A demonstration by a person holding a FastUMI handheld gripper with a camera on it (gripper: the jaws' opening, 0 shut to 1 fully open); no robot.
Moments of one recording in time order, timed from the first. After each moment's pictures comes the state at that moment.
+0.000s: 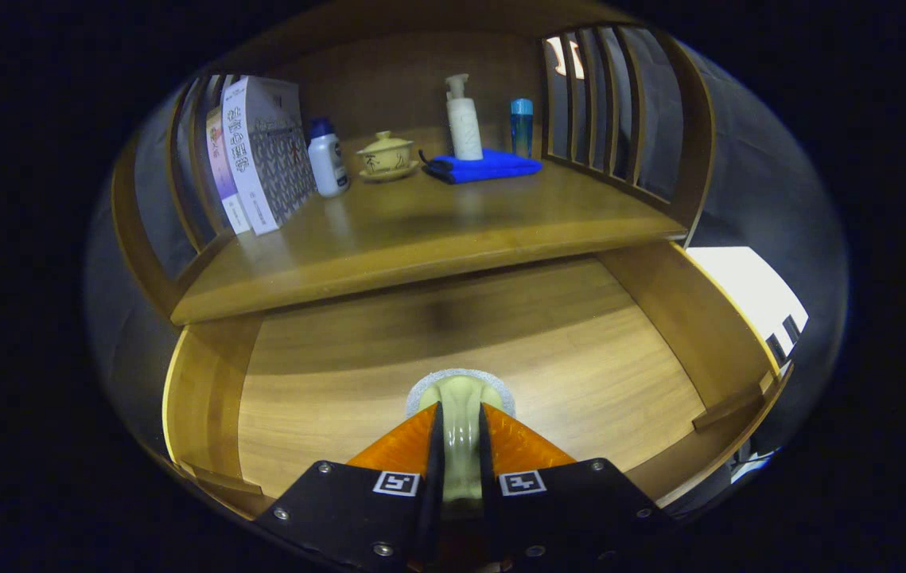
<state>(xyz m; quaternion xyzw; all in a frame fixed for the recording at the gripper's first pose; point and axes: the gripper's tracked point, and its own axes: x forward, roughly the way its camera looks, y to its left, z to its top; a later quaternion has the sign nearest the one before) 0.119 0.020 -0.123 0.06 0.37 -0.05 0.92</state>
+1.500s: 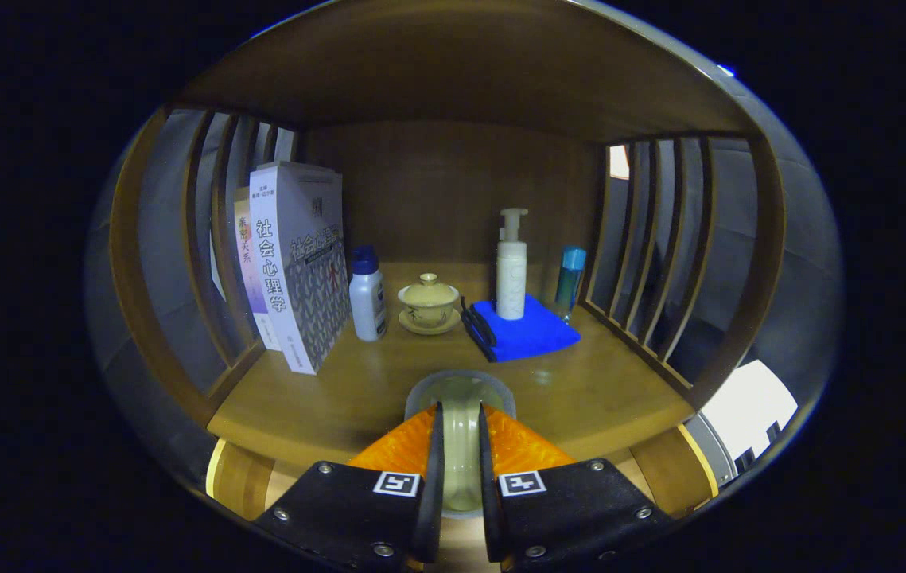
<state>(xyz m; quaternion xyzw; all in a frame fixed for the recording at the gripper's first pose) 0.253 0.035 0.003 -0.02 0.22 -0.01 0.98</state>
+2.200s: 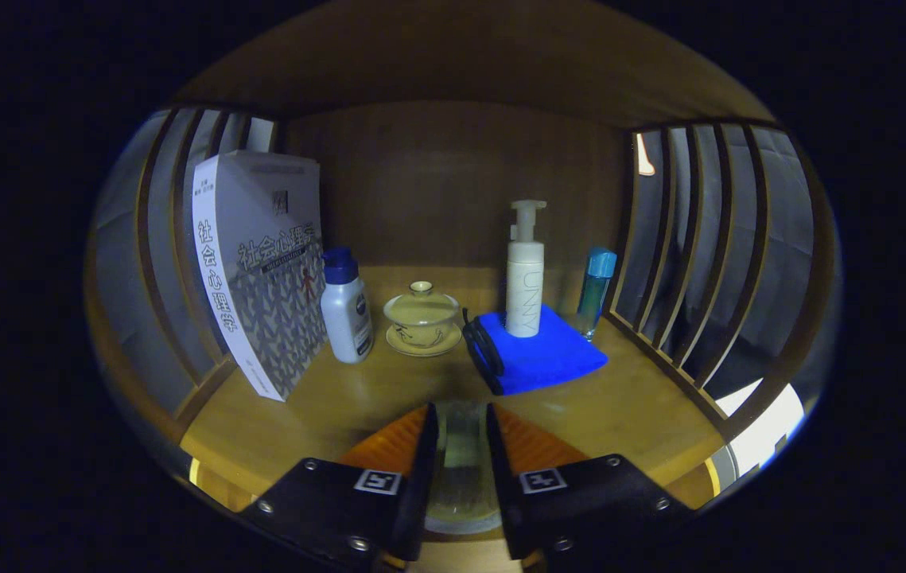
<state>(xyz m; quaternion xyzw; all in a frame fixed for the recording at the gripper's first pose) 0.310 0.022 -0.017 -0.03 0.22 0.01 0.97</state>
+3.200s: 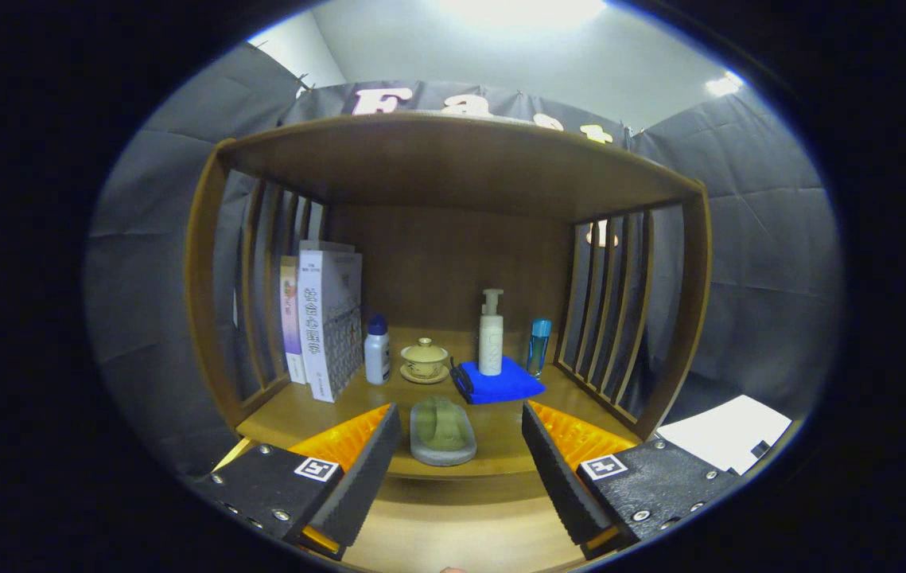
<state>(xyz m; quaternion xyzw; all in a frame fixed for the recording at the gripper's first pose) 0.152 0.018 0.077 -0.03 0.07 0.00 1.00</state>
